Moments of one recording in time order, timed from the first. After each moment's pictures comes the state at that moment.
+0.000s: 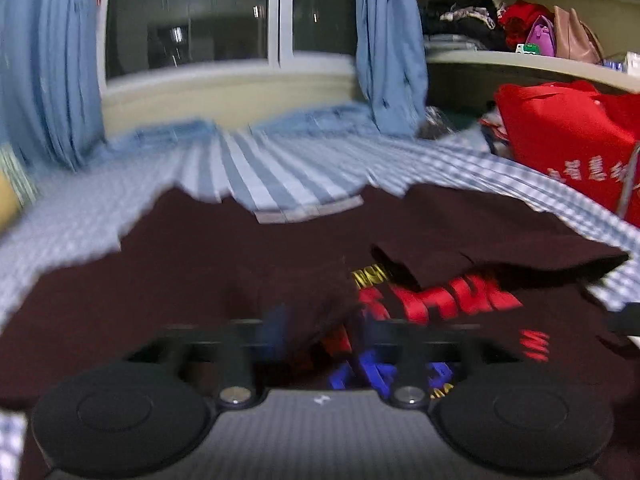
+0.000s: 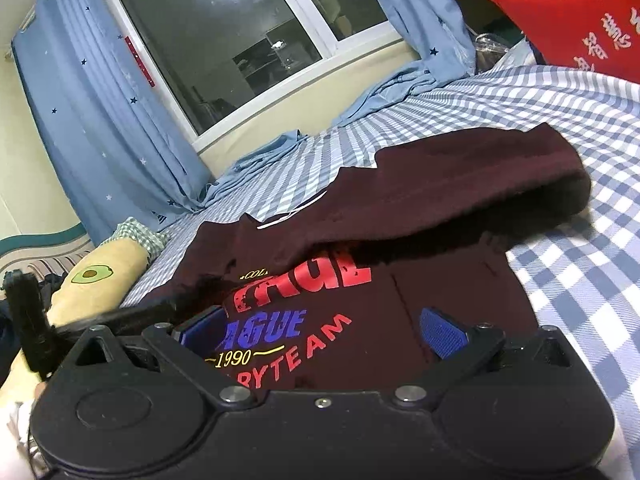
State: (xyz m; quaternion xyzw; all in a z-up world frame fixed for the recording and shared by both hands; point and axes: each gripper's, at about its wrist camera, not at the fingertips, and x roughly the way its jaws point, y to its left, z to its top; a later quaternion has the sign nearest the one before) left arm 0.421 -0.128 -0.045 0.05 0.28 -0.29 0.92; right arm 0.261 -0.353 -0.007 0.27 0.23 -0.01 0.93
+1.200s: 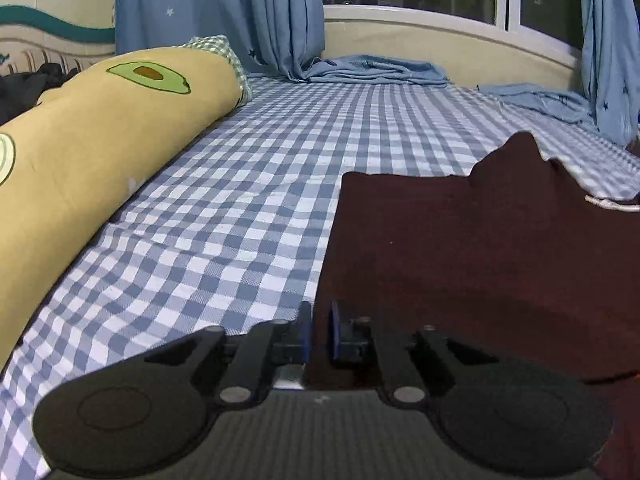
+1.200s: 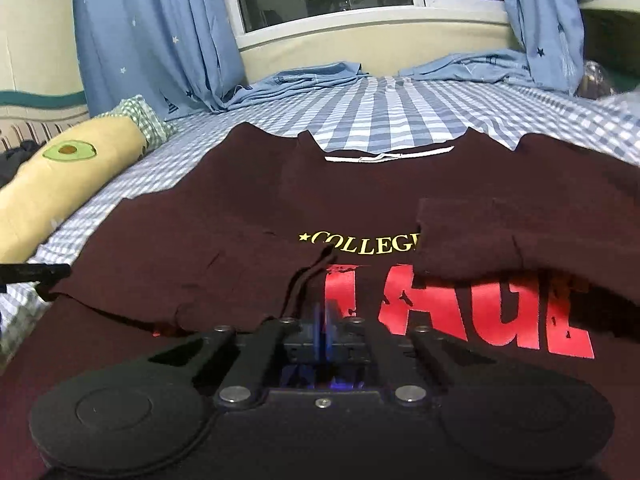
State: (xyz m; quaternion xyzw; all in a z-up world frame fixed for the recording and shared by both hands) left arm 0.526 0.095 -0.067 0.00 0.35 -0.01 0.94; right arm 0.416 -0.233 -0.028 0.11 0.32 0.03 0.94
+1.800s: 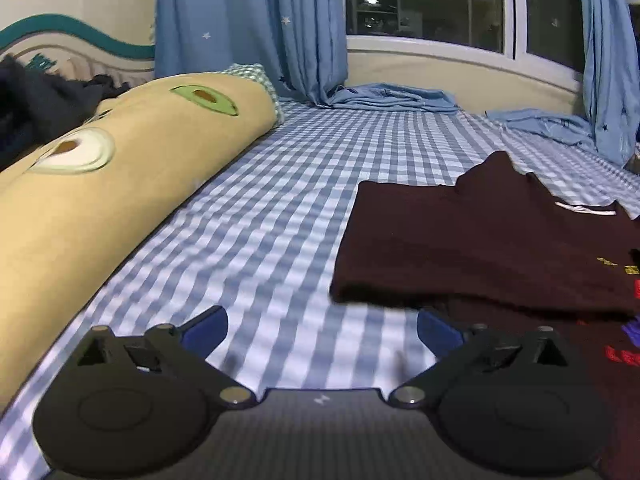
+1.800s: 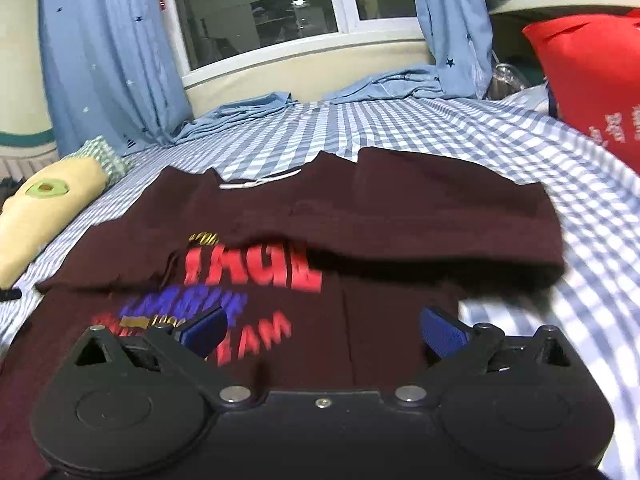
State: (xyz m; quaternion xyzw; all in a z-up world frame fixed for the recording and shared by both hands) left arm 0.405 0.095 -0.029 0.00 0.31 0.02 0.95; right arm 0.267 -0.358 0.009 0.12 0.30 -0.04 0.95
